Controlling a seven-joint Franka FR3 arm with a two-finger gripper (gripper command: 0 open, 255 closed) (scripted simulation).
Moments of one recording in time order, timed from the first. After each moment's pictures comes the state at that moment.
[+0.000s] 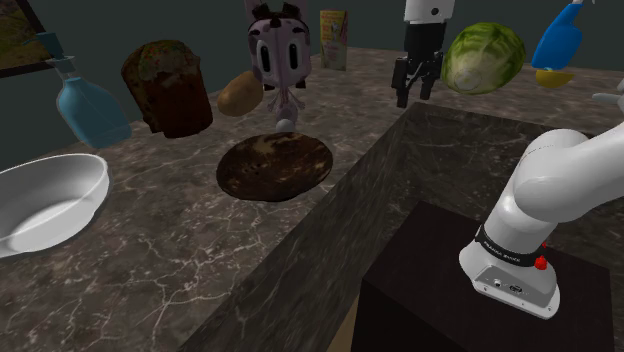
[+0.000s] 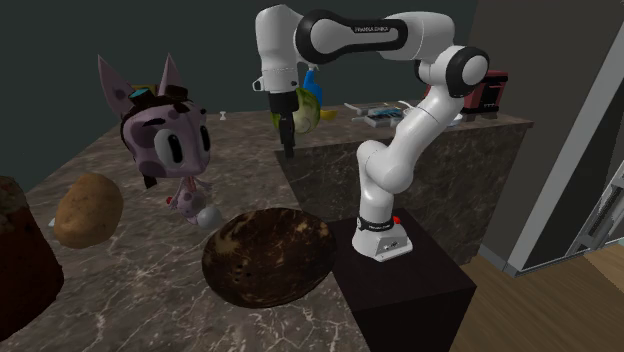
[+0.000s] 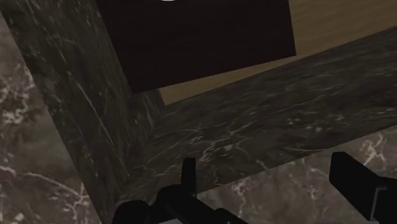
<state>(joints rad) -0.02 -0.76 0.00 -2.39 0.08 1.54 0.17</state>
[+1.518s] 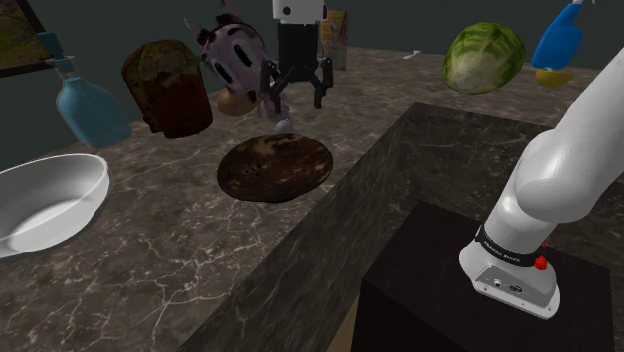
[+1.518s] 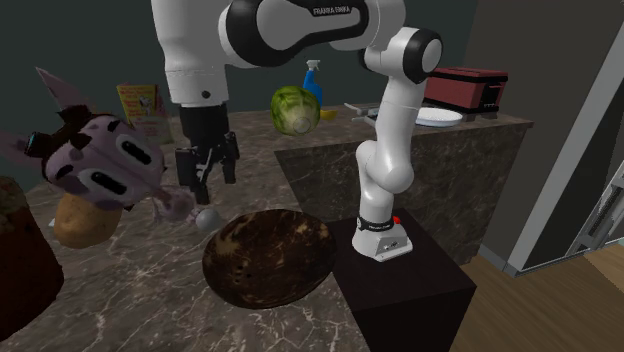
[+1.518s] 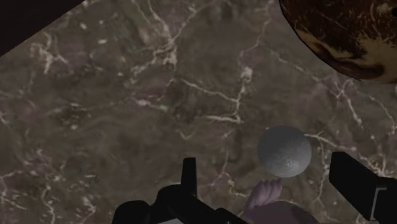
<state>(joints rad) 0.02 -0.18 0.36 -1.87 0.17 1.74 0.78</state>
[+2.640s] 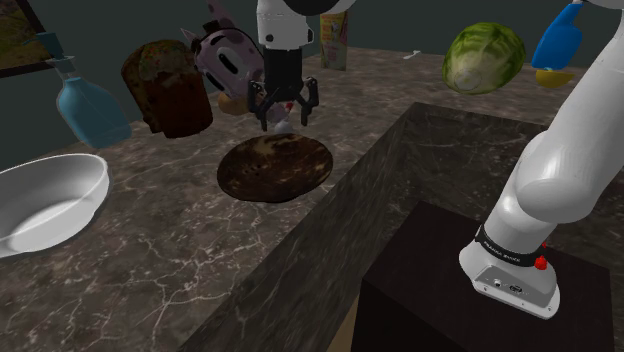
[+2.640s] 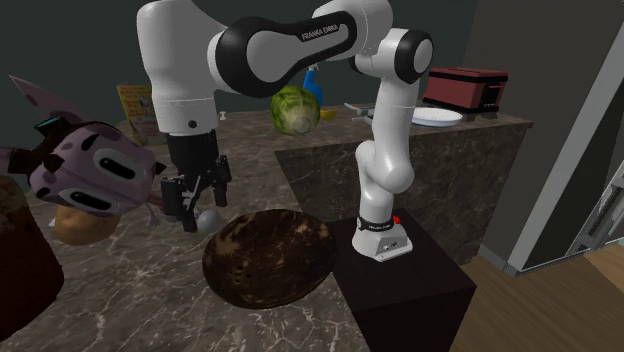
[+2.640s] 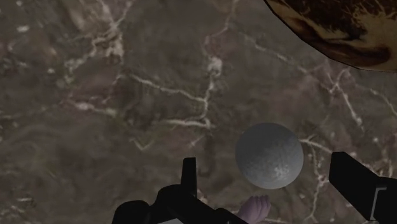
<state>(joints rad) 0.04 -0.09 0.39 -1.88 0.14 1.84 0.85</state>
